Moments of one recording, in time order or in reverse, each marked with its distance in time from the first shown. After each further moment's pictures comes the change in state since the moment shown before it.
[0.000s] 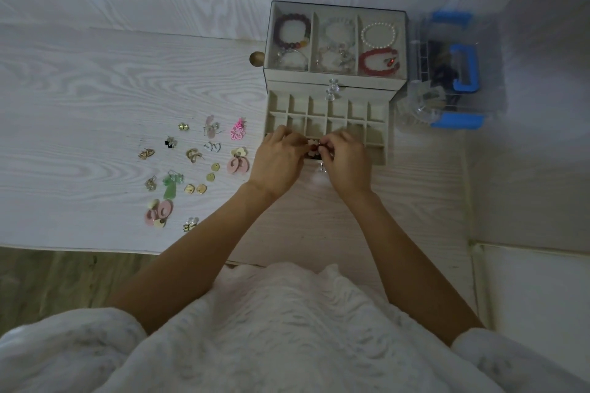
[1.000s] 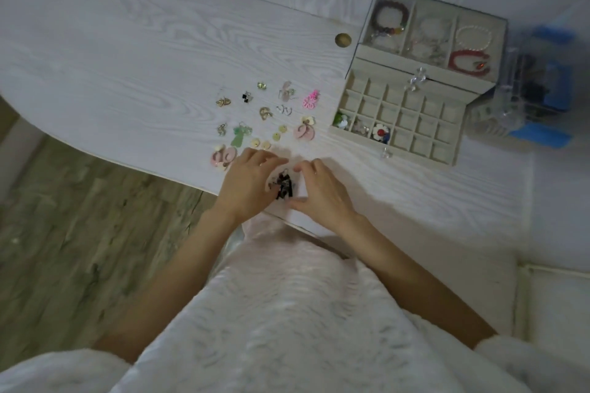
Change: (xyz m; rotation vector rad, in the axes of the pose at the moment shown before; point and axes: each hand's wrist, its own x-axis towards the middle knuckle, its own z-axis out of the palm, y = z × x) left_hand -0.168 -0.049 -0.052 -0.088 -0.110 -0.357; right_hand -0.095 -0.089 0.054 -0.067 -0.585 -0.322
